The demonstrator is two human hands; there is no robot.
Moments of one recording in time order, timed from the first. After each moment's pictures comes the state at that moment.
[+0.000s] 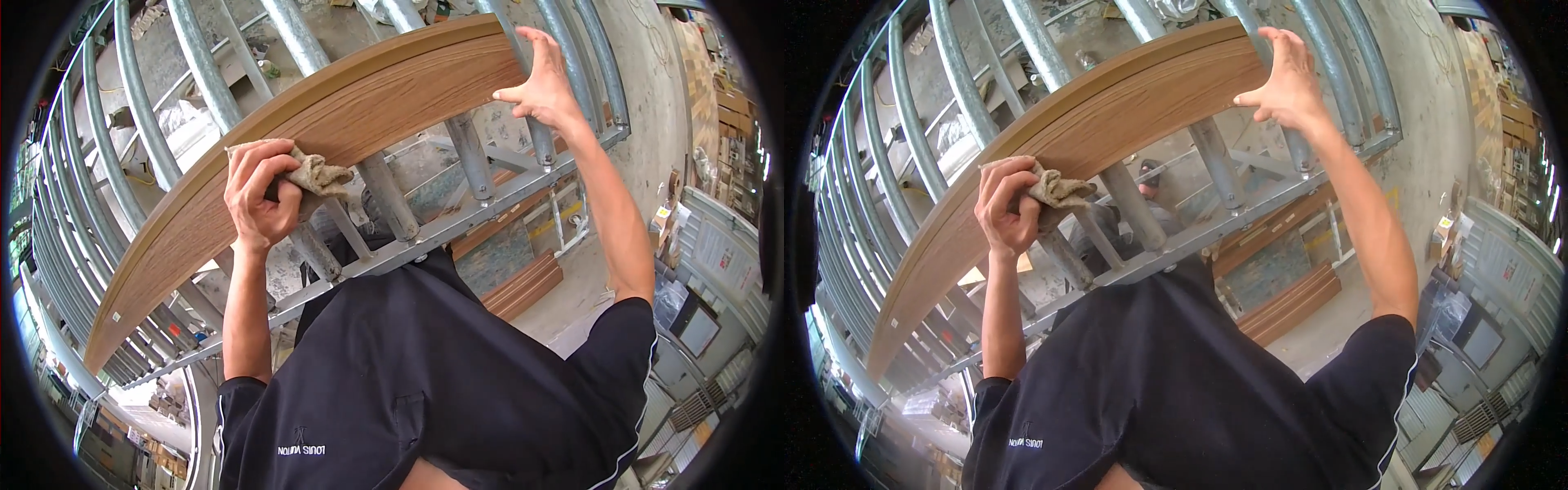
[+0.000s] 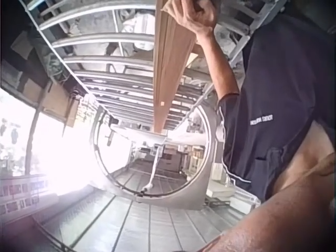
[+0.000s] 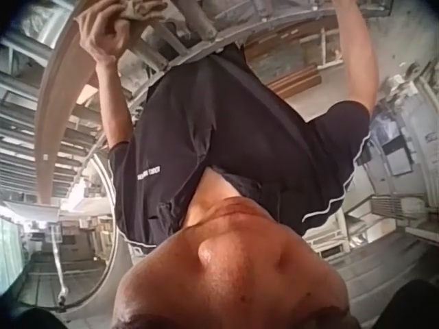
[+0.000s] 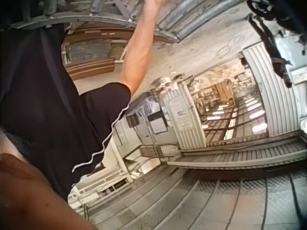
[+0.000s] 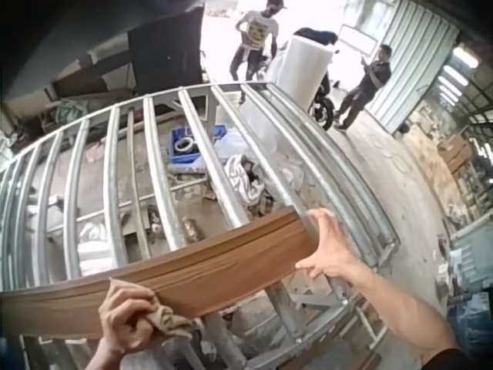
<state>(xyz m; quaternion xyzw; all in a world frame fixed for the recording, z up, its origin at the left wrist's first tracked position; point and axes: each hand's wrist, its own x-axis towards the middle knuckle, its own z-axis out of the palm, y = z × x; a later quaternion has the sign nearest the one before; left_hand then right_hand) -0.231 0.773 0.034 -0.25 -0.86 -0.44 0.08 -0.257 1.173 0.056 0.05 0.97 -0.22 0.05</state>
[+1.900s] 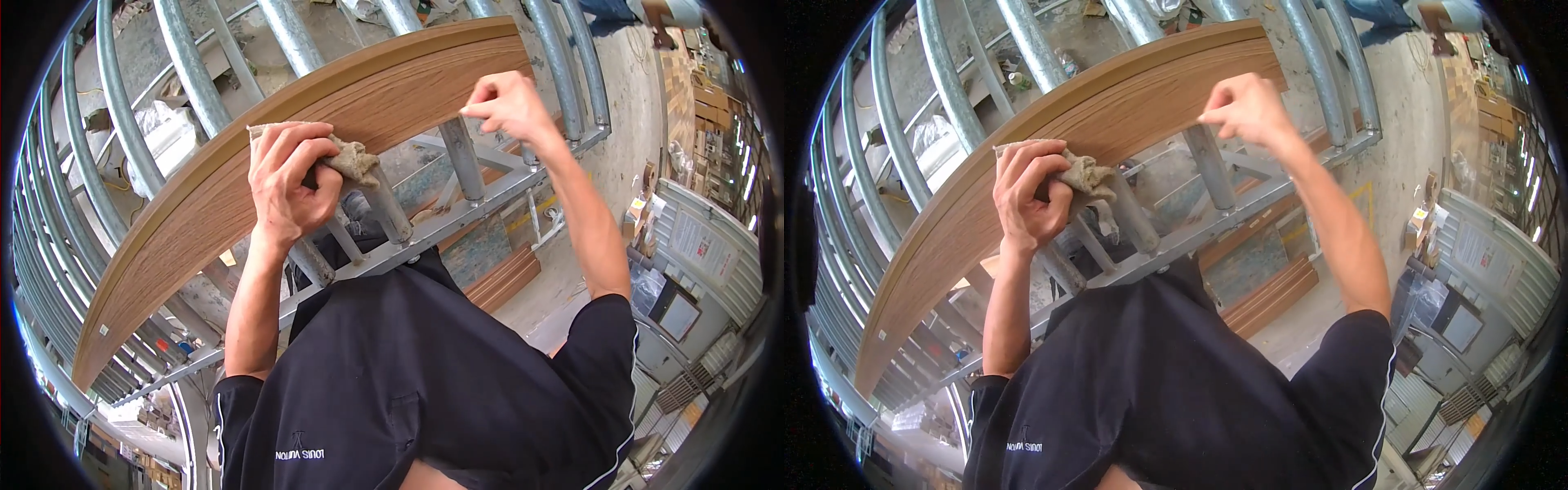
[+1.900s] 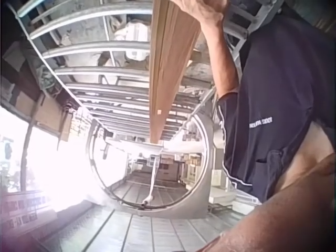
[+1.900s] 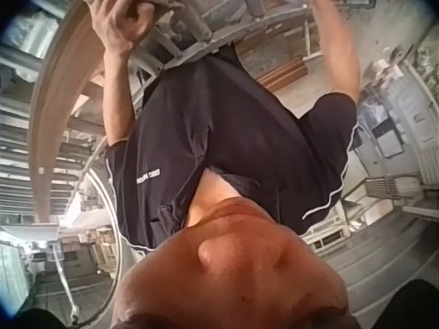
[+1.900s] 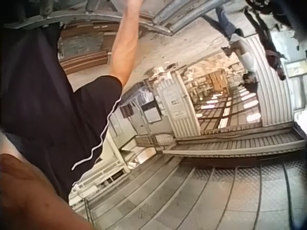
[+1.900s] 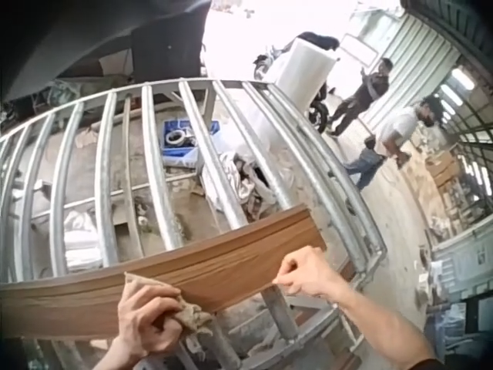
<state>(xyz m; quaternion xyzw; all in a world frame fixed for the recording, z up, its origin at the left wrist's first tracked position) -0.244 0.811 0.029 -0.26 -0.84 -0.47 0.10 -0.261 1.121 0.075 0.19 0.88 -0.34 0.26</state>
